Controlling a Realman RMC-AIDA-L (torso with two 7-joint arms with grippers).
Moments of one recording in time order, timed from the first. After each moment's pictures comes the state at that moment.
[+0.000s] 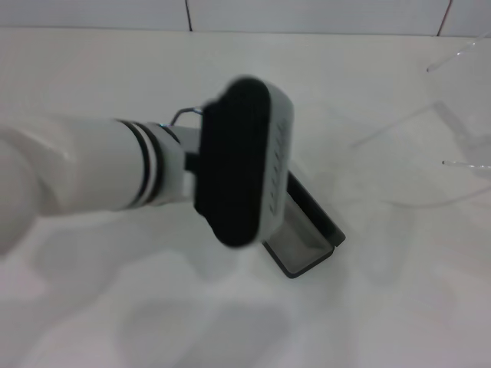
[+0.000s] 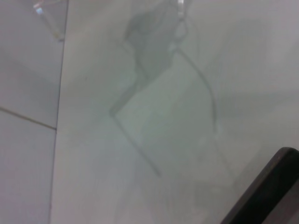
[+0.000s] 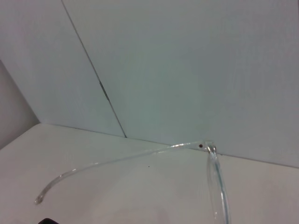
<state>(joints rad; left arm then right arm) -0.27 -2.09 1.96 1.76 2.66 1.03 -1.84 0.45 2.00 -0.43 -1.29 -2.15 -1.71 2.04</state>
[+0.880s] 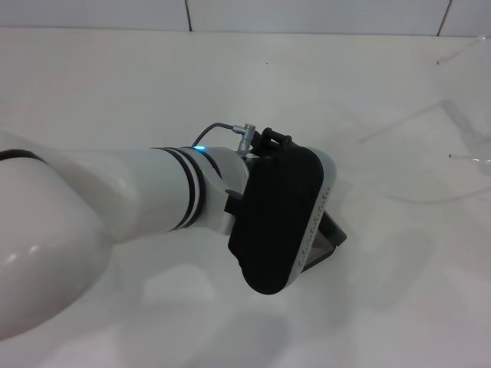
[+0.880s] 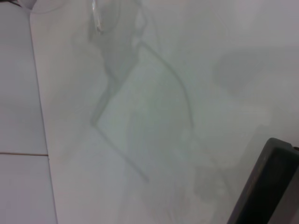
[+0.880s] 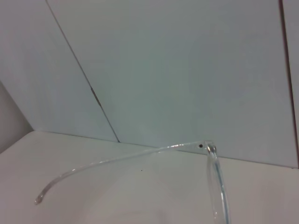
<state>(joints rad) -0.30 -2.09 2.12 1.67 2.83 0.90 -1.83 0.46 1.99 -0.41 -1.24 -2.14 -1.69 2.03</state>
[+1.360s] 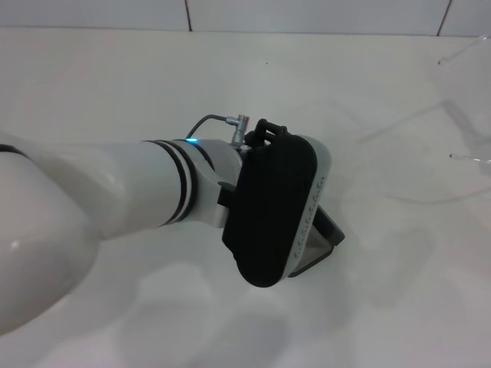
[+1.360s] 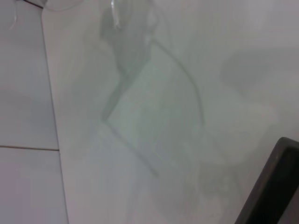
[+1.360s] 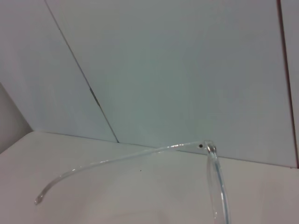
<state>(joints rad) -0.29 -2.09 2.10 1.72 2.83 0.92 -1.83 0.45 1.99 -0.41 -1.24 -2.14 -1.69 2.03</state>
